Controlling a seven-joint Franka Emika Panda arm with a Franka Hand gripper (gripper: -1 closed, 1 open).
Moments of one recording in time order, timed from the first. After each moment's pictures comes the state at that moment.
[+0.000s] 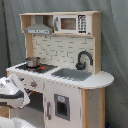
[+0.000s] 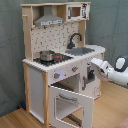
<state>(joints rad) -0.19 -0.94 1.14 -2.69 -1.69 2.68 1.25</state>
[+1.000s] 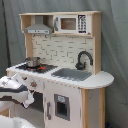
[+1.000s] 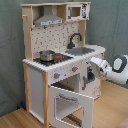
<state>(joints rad) -0.27 -0.93 1.15 -2.67 -1.93 2.69 1.49</state>
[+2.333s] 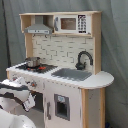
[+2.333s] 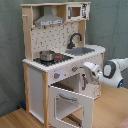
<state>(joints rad) -0.54 -0.85 1.40 -2.55 -2.00 2.63 1.73</state>
